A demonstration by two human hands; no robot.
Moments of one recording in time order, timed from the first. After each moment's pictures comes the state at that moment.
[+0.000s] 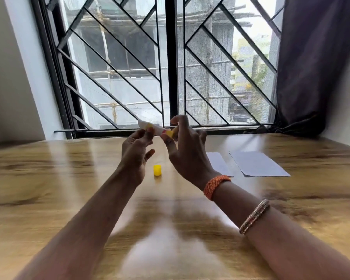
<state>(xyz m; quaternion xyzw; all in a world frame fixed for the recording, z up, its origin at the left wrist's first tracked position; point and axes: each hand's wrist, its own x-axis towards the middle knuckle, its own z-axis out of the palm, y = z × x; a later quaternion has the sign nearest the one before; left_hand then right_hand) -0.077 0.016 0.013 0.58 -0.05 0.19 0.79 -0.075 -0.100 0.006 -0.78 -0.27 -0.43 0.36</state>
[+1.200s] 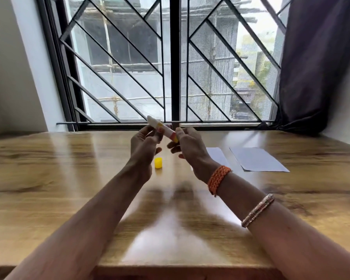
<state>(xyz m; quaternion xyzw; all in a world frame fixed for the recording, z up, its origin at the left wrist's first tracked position) -0.082 0.003 0.003 0.62 -0.05 0.22 0.75 -0.077 -0.105 0.009 -0.74 -0.12 -0.08 0.66</state>
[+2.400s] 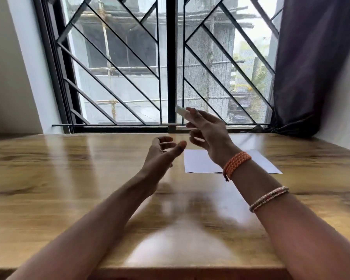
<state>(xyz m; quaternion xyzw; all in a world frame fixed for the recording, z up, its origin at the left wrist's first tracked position) -0.090 -0.026 -0.016 0.72 -0.08 0.13 0.67 -0.059 -0.156 0.032 -0.62 -0.14 -0.08 0.77</state>
